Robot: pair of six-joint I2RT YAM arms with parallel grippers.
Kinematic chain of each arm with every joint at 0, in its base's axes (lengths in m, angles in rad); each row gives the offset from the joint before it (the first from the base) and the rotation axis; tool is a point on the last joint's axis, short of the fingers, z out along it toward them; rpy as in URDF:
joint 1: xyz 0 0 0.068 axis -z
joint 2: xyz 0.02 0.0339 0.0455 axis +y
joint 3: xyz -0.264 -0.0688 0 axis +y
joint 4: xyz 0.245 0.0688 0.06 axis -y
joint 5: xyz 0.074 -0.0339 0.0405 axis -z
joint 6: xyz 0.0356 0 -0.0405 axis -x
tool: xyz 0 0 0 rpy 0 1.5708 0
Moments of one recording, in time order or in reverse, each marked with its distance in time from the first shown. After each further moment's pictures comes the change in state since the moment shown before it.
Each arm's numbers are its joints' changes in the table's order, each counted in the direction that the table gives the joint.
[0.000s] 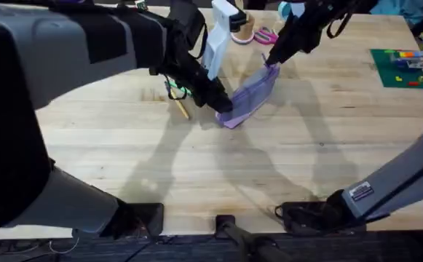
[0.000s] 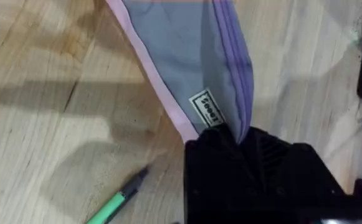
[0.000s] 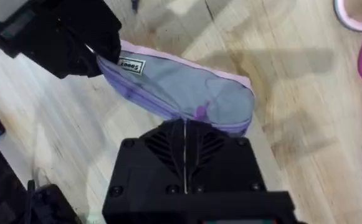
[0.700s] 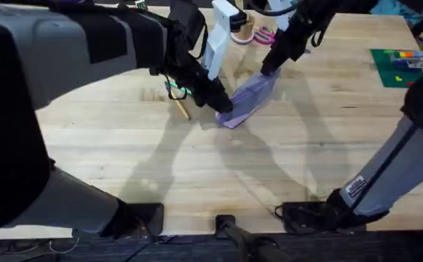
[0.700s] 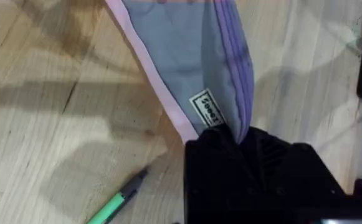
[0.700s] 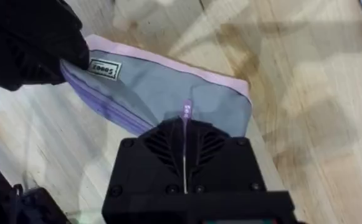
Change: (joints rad) left arm 0.000 0.000 0.000 0.001 0.000 0.000; right arm 0.000 0.130 0.003 0.042 0.035 0.003
